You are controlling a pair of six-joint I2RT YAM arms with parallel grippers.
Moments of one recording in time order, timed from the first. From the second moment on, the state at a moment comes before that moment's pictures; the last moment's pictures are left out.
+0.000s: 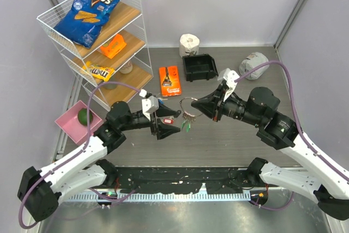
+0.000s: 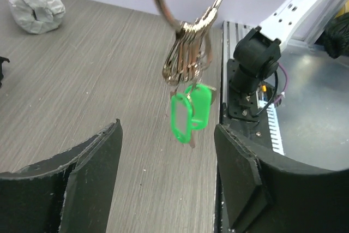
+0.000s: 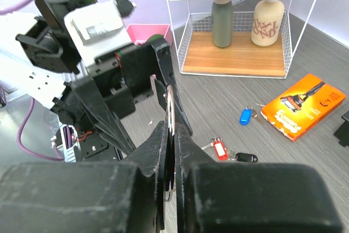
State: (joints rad) left arm -0.70 0.87 0.58 0.31 0.71 -0.13; right arm 0.82 0.82 1.05 -0.27 -0.29 0.14
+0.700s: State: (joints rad) left arm -0.74 1.13 0.62 0.53 0.74 -0.13; right arm 0.82 0.88 1.08 -0.26 -0.28 0.16
